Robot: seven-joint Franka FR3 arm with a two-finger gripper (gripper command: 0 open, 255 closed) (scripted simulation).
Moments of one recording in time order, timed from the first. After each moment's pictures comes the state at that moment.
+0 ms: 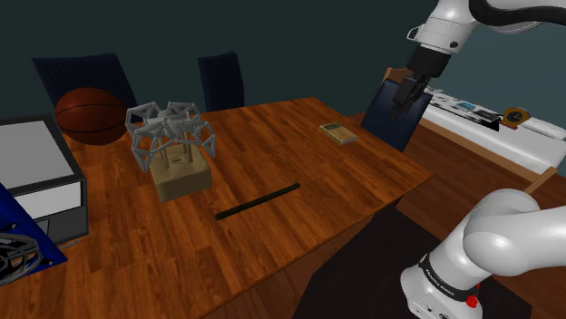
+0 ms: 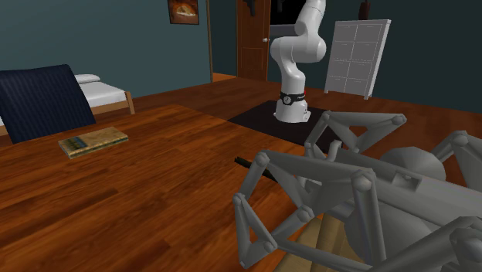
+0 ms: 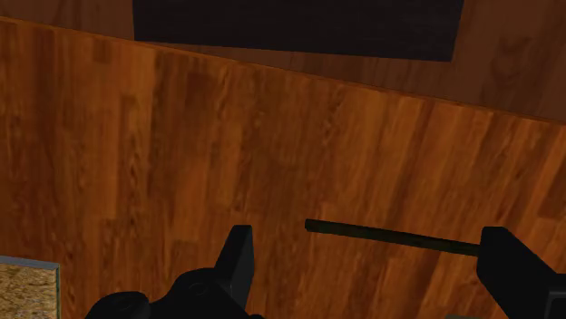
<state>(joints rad) -0.01 -0.77 -0.05 -2.29 0.07 1.54 -0.14</state>
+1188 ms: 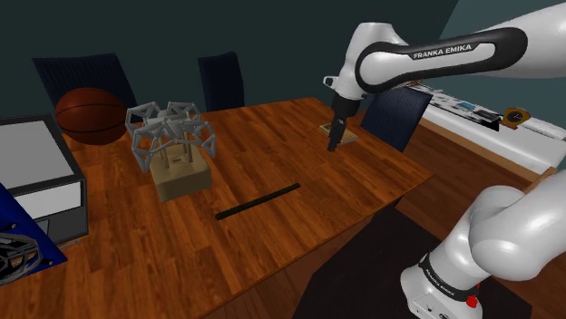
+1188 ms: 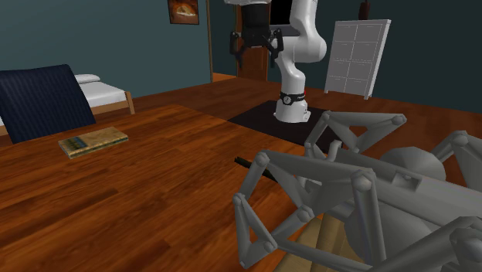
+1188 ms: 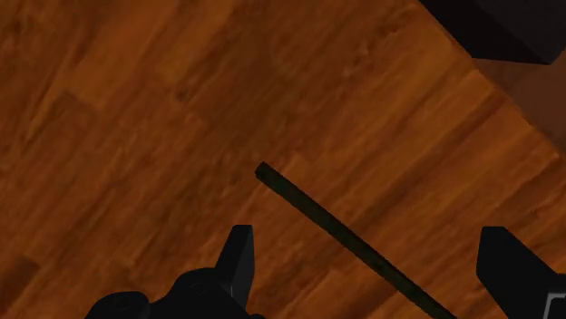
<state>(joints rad) 0.16 -0.33 -0.07 -2.34 0.05 2.02 -0.56</state>
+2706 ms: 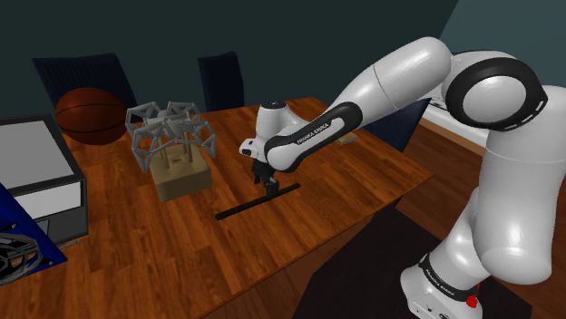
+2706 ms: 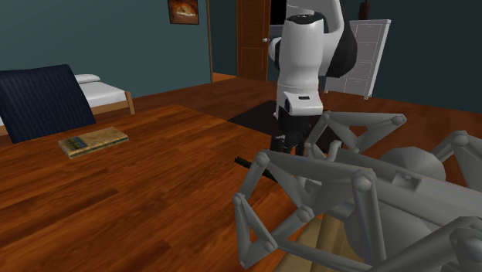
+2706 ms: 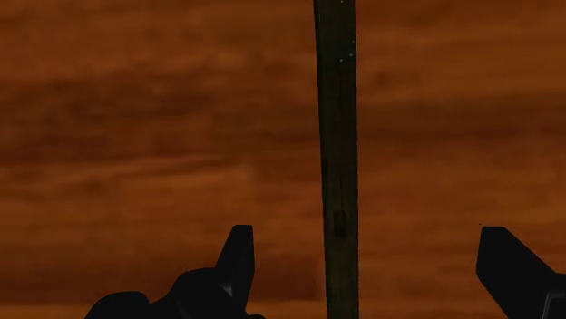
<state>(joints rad) 0.32 0.40 0.06 -2.04 -0.02 2.44 -1.01</state>
